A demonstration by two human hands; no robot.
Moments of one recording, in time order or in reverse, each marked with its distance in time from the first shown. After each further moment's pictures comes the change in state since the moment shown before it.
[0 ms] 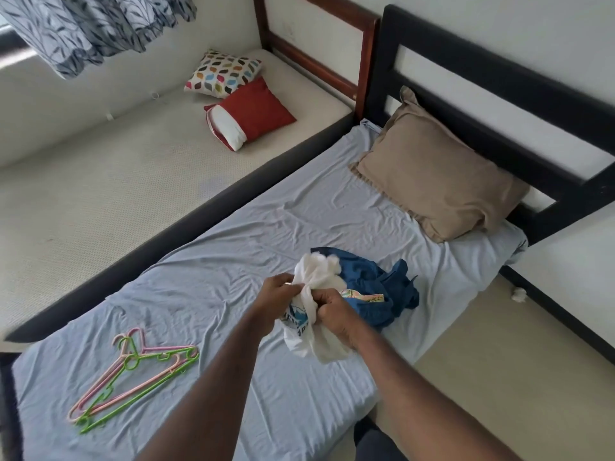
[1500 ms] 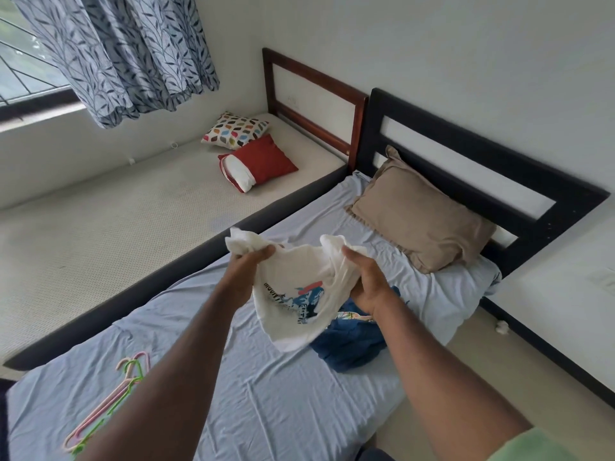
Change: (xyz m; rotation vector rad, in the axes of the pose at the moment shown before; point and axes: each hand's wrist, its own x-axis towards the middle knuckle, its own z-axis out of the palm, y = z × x) left_hand -0.081 0.053 -0.111 -0.441 -0.037 0.399; right_hand -0.063 -0.100 0.015 0.487 0.298 -0.126
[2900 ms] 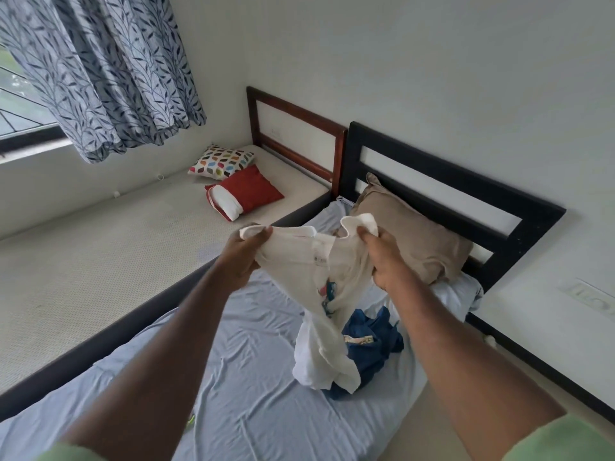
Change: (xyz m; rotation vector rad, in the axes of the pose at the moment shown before) left_hand 0.030 0.062 0.016 -0.009 -0.152 0.117; right_hand 0.001 -0.090 0.010 -0.297 0.269 -0.297
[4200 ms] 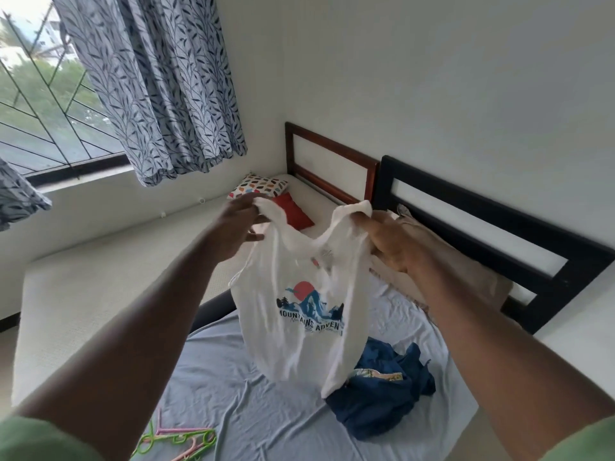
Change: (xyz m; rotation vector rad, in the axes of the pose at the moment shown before) left_hand -0.023 0.135 -0.032 0.344 0.037 0.170; right_hand -0.041 -0.104 0.055 -0.228 -0.469 -0.235
